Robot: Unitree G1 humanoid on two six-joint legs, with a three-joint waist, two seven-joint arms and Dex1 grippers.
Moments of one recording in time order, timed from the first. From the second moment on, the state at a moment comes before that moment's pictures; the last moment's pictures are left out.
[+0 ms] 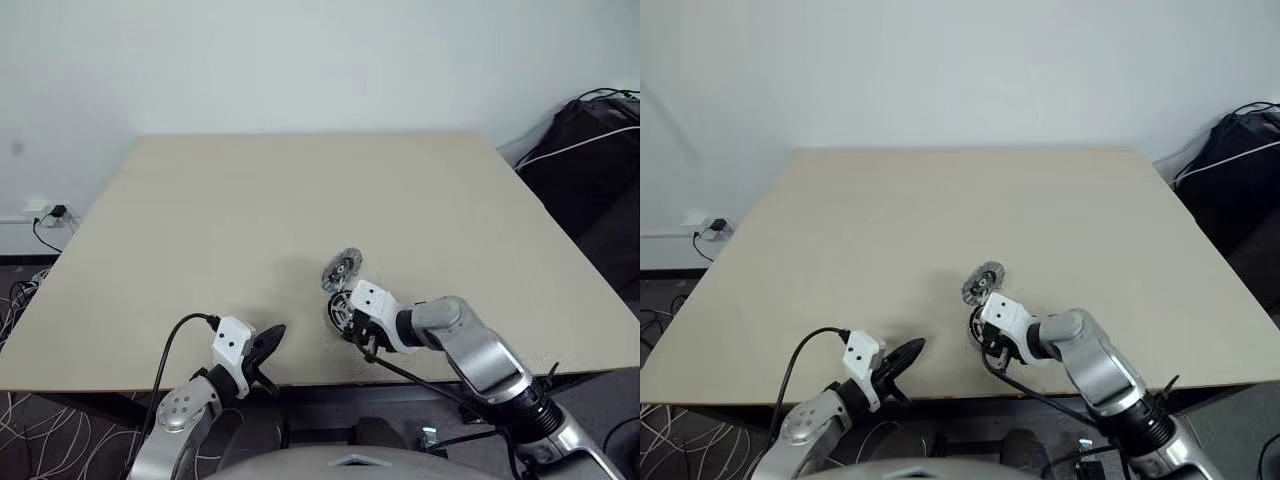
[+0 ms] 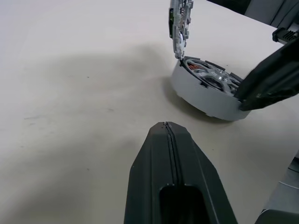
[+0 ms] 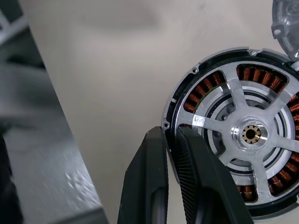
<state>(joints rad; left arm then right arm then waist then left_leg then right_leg) 0.38 0.27 -0.19 -0.20 -0.22 0.07 -0.56 -0.19 -0.45 0.40 -0.41 -0.05 1.08 0.89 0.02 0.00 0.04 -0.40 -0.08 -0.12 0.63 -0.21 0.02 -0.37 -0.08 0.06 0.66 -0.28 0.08</state>
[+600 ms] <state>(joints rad) 0.38 0.27 -0.19 -0.20 -0.22 0.07 -0.57 -0.30 -0.12 0.34 -0.30 0.05 1.36 0.51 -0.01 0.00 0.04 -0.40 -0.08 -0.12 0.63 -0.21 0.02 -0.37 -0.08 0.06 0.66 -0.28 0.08</state>
